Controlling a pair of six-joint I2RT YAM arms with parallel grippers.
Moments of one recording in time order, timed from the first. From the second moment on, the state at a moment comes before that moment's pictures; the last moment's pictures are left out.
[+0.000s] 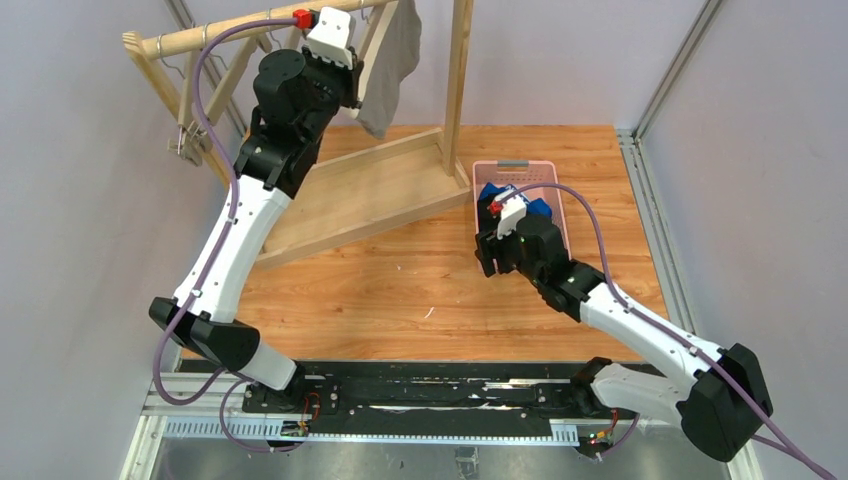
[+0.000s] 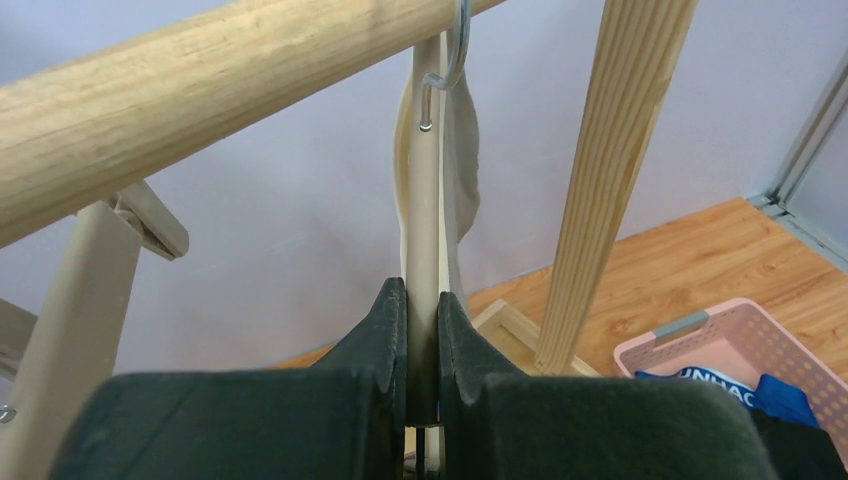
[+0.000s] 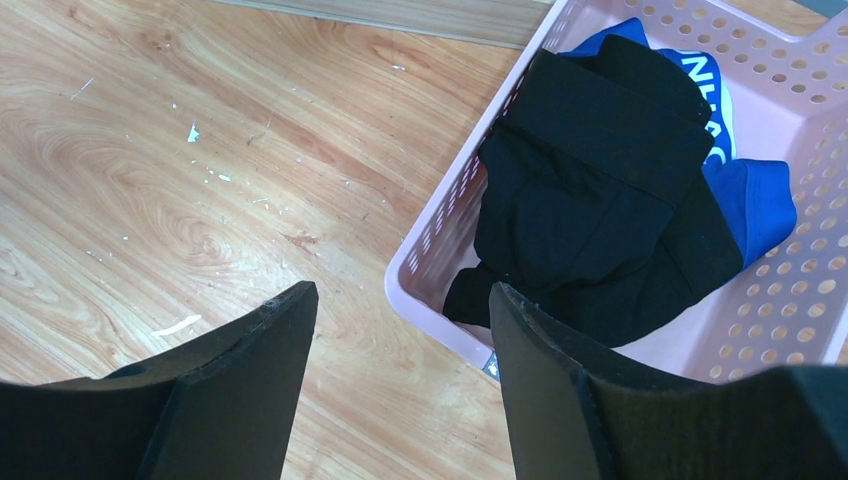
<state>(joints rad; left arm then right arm) -0.40 1.51 1.85 -0.25 -0.09 0.13 0.66 1.06 0.70 -0.11 0.11 0.02</state>
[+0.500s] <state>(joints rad) -0.40 1.41 1.80 -0.33 -0.08 0.21 0.66 1.13 0.73 -0.10 0.09 0.02</state>
